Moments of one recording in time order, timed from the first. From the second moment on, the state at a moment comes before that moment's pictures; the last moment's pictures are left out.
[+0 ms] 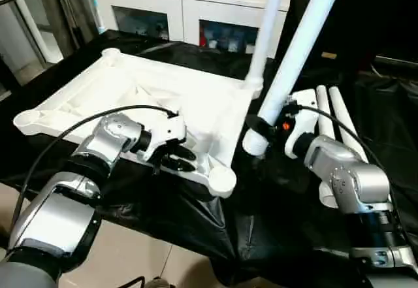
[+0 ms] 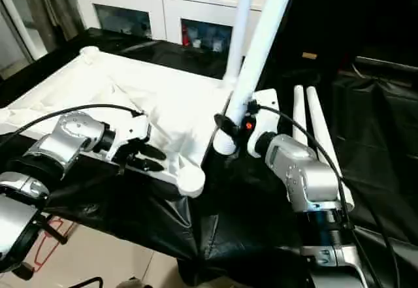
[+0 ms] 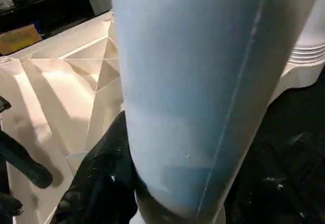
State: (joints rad) left arm -0.89 0.42 -0.35 1.07 0.05 -0.18 -1.39; right arm -0.47 -0.25 -0.03 0.14 0.37 0.62 0.47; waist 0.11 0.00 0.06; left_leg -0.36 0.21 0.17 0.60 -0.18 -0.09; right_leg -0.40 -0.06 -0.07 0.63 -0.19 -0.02
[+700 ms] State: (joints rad) left arm -0.88 0.42 -0.40 1.10 0.17 -0.25 -1.30; right arm -0.47 -0.25 -0.03 0.14 0.37 0.62 0.47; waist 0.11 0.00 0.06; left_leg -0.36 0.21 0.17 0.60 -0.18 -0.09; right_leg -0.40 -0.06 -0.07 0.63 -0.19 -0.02
